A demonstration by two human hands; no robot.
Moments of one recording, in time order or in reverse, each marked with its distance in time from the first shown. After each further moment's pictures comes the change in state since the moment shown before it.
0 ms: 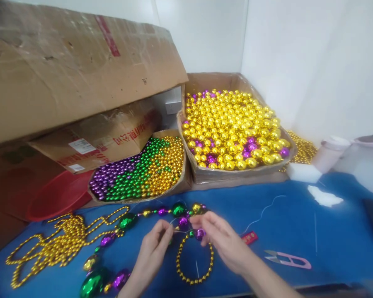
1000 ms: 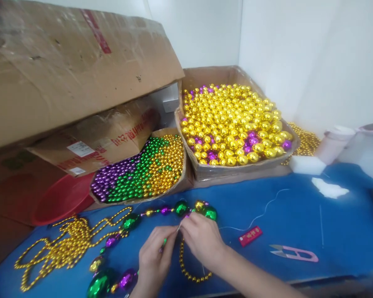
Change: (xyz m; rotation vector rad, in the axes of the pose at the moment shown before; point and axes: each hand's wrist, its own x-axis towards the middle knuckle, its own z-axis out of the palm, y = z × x) left_hand -0.008 -0.011 0.000 0.231 0.150 0.539; right_hand 0.029 0.018 0.038 -0.904 0.049 -0.221
